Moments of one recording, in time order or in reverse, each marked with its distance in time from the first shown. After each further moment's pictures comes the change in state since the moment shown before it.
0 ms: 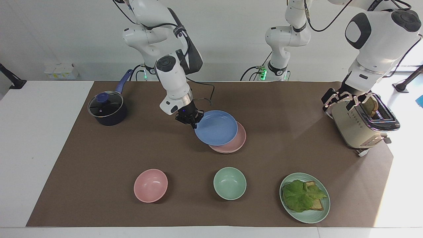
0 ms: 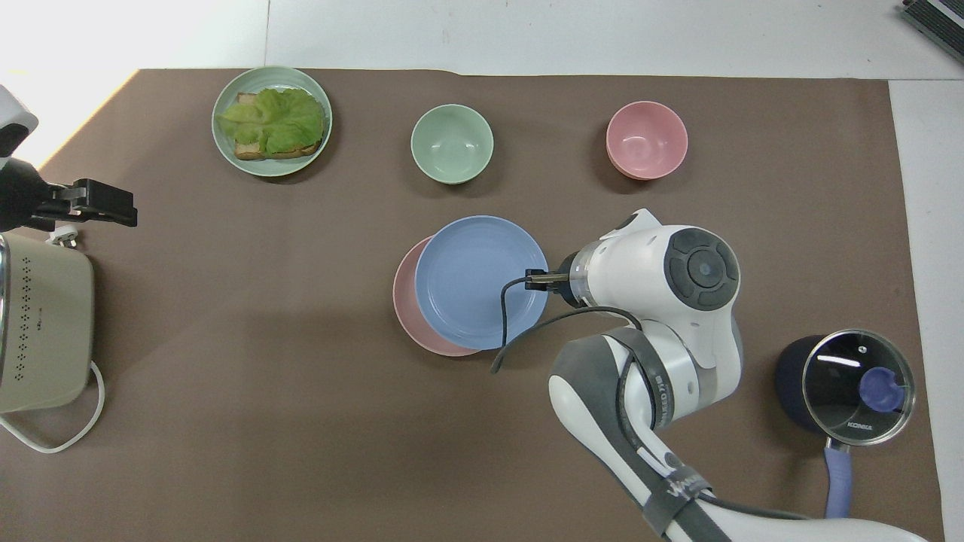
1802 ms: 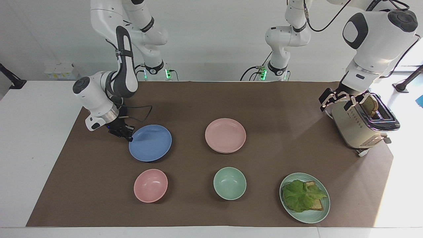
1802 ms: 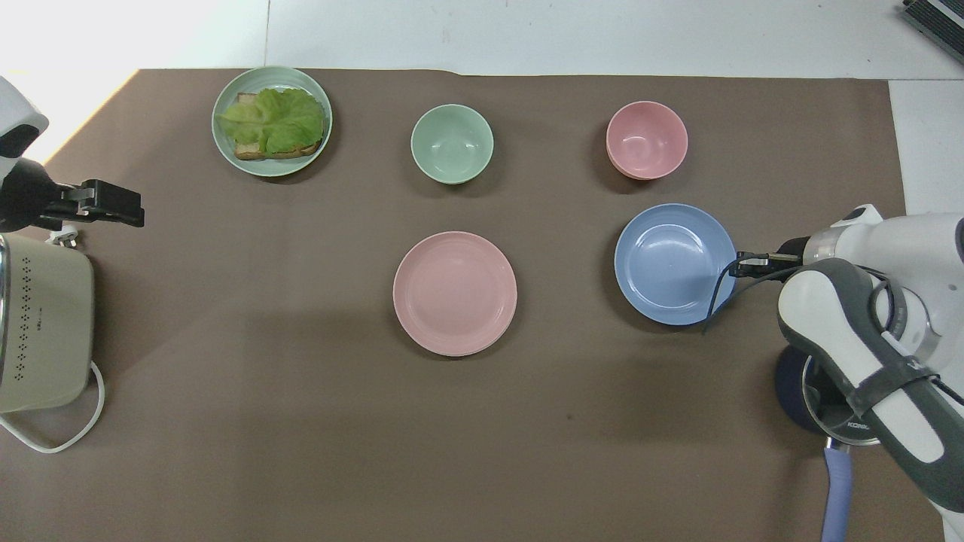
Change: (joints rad) left arm -0.002 0.000 -0.007 0.000 0.000 0.000 0.000; right arm -0.531 -0.022 -0.015 -0.139 0.094 0.000 -0.540
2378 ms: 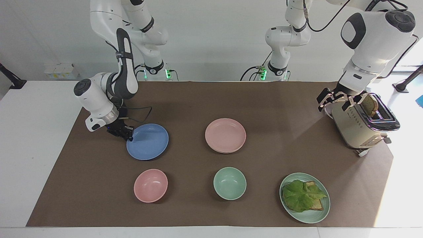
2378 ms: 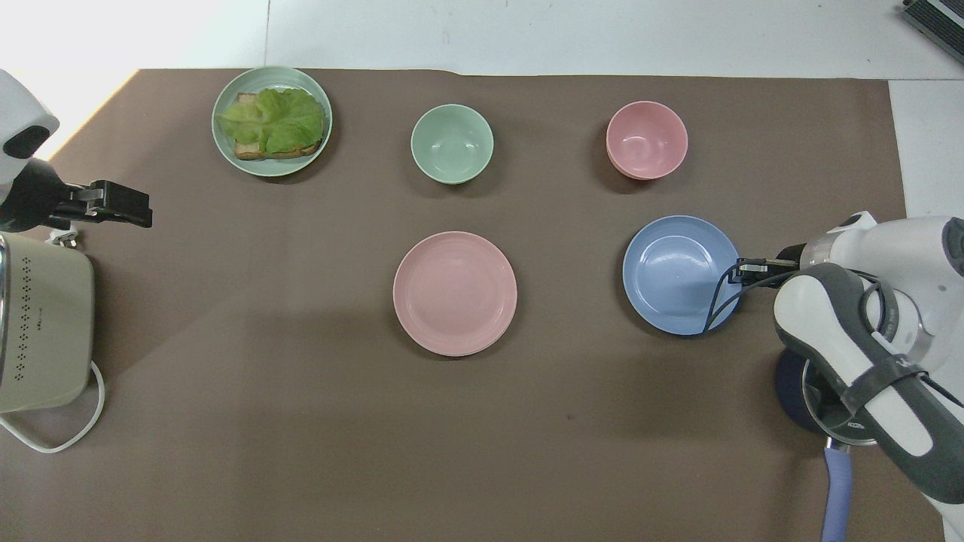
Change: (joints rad) left arm 0.021 0.000 -0.039 0.000 0.000 0.000 0.000; right arm -0.009 0.045 -0.009 -0.016 -0.037 0.016 0.033
